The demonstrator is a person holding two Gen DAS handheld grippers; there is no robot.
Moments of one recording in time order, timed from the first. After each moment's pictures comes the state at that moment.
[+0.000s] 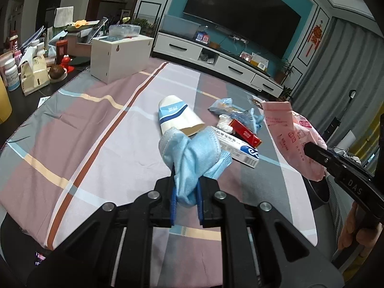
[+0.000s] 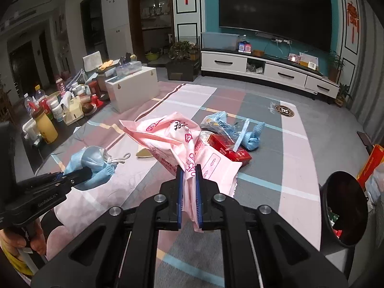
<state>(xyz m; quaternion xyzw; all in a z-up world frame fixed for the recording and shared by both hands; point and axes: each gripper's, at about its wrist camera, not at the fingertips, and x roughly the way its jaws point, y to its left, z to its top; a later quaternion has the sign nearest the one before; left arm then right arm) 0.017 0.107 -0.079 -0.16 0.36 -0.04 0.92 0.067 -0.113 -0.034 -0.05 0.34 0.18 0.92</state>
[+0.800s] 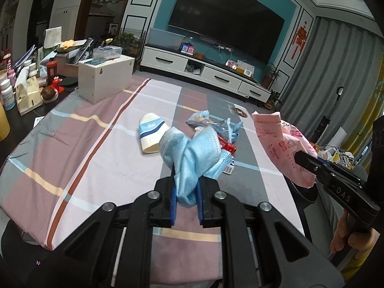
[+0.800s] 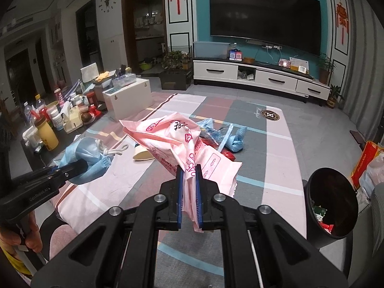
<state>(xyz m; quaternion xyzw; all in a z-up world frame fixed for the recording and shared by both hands) 0.000 0.079 -0.042 -0.14 0.32 -0.07 0.94 0.041 -0.146 -0.016 -0.03 0.32 0.16 0.93</state>
